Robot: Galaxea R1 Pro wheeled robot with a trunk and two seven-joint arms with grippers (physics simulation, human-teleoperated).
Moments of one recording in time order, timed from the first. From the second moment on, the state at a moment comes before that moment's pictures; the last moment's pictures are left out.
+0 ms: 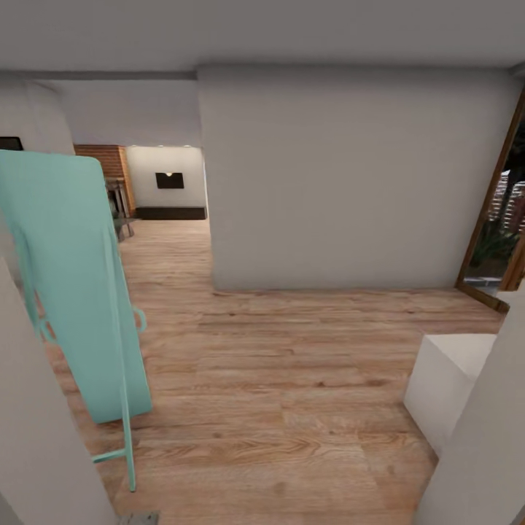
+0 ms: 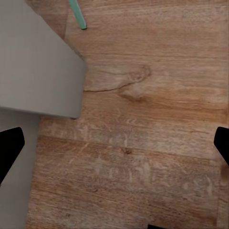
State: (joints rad) left arm -0.47 0.06 -0.28 0.04 0.31 -0.09 0.17; right arm -0.17 0.05 0.10 -0.31 0.07 -0.01 0.01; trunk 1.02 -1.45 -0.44
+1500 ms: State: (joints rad) left arm -0.47 0.06 -0.28 0.04 0.31 -0.09 0.17; right arm -0.17 0.05 0.10 -0.31 0.07 -0.01 0.01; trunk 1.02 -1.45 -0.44
